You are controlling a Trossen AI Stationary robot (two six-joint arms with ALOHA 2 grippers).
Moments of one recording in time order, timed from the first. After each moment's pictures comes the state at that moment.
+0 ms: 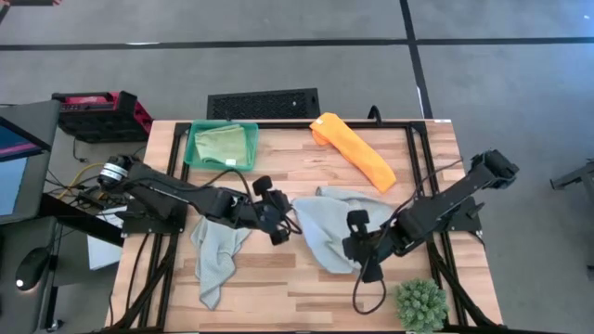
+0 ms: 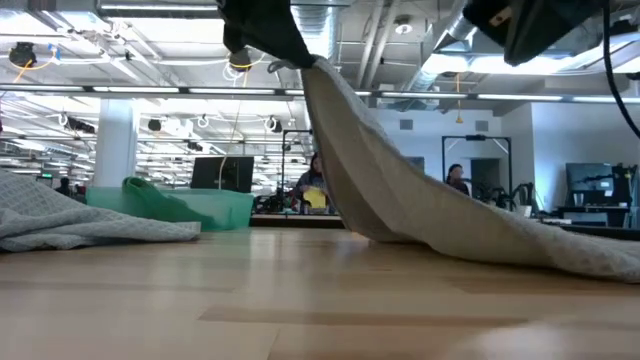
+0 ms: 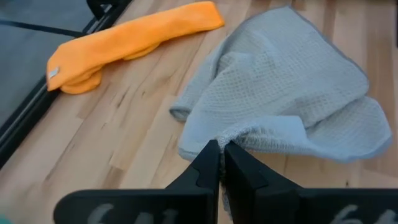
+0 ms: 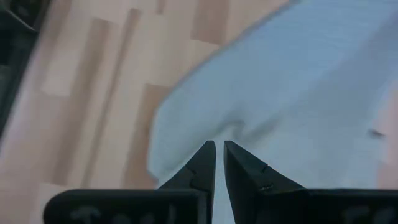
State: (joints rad) left arm -0.27 1.56 1.24 -0.49 -0.55 -0.35; right arm 0.56 1.48 1.13 -0.73 0.23 0.25
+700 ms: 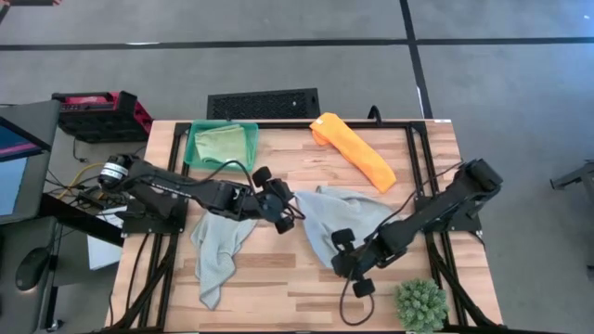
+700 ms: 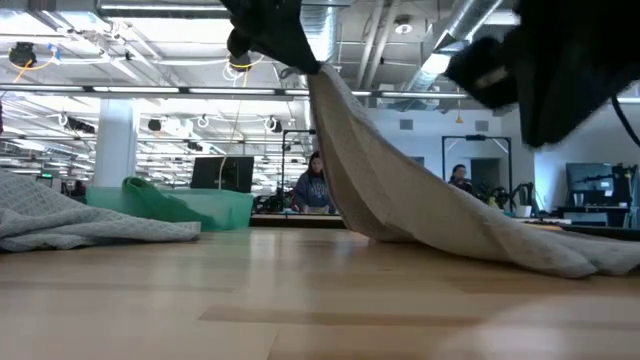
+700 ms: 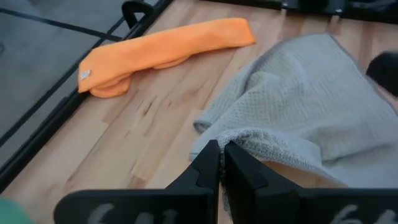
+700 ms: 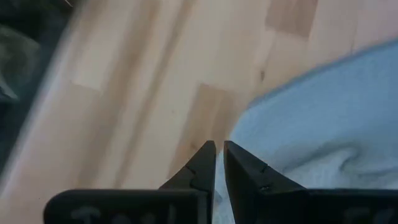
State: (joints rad) left arm -0.20 1.56 1.24 -0.45 -0.59 -0.36; right arm 0.56 1.67 1.07 -0.50 0.08 0.18
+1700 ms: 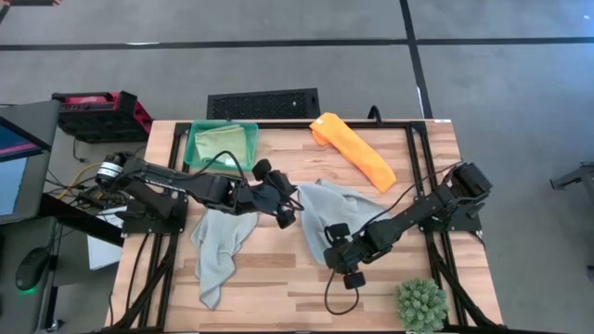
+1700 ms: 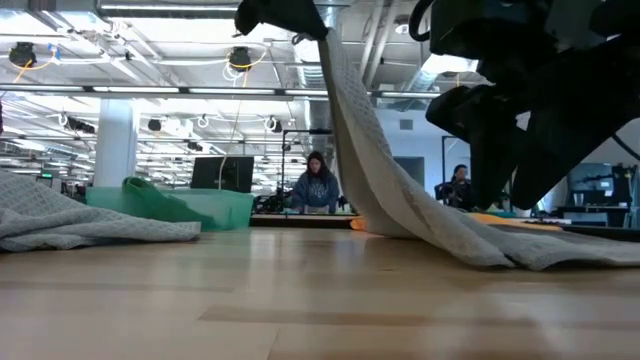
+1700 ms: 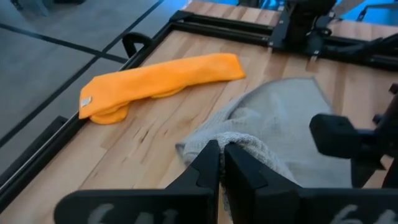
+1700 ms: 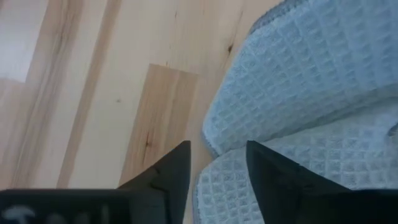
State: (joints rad) left arm -0.19 1.53 1.32 -0.46 -0.58 -0.33; right arm 0.49 1.76 1.07 -0.49 0.08 0.18
